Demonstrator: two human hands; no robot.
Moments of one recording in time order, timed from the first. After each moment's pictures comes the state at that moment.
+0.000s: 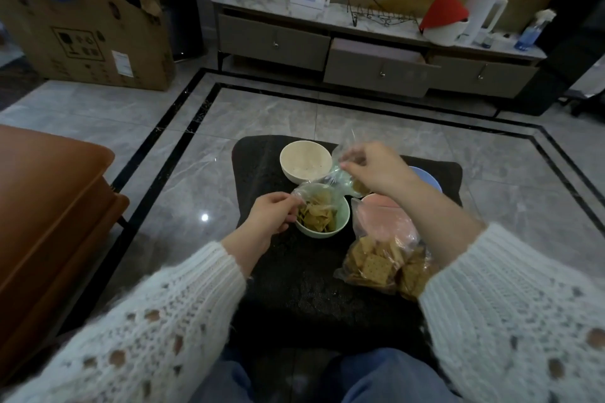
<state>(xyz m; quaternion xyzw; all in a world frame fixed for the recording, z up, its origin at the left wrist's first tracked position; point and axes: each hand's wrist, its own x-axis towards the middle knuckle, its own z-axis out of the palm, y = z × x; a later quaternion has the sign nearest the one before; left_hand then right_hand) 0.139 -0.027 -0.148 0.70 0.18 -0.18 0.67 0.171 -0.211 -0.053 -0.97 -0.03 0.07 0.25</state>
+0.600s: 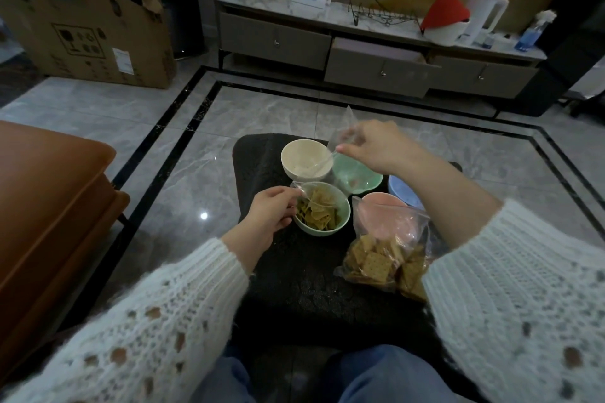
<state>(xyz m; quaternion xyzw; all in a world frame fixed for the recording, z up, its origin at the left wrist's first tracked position) 0.140 -0.029 -0.142 0.64 0.23 -0.17 0.72 0.187 -0.206 -0.028 -0.99 -0.06 0.06 0.13</state>
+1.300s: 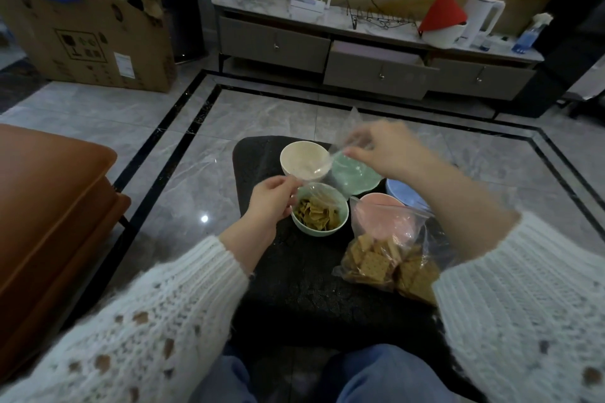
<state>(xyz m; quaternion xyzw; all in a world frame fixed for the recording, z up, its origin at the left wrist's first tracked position) 0.140 -0.032 -0.126 0.64 0.19 -0.11 0.74 0.165 -0.213 -0.008 -0.99 -0.07 0.03 0.13</state>
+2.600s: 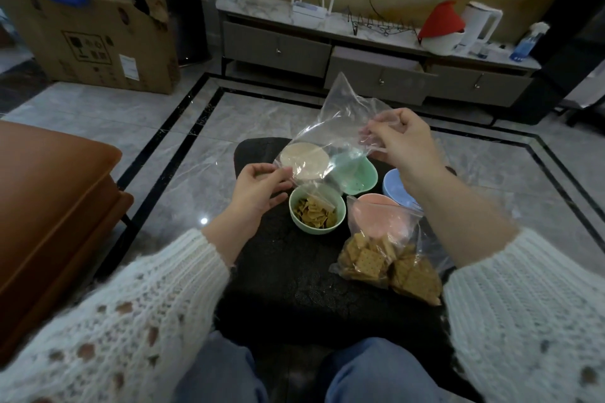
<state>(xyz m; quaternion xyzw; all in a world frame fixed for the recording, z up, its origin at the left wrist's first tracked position) 0.131 -0.008 -0.111 0.58 0.17 -0.06 0.79 0.148 -0.220 -0.013 -0.77 0.09 -0.08 0.63</state>
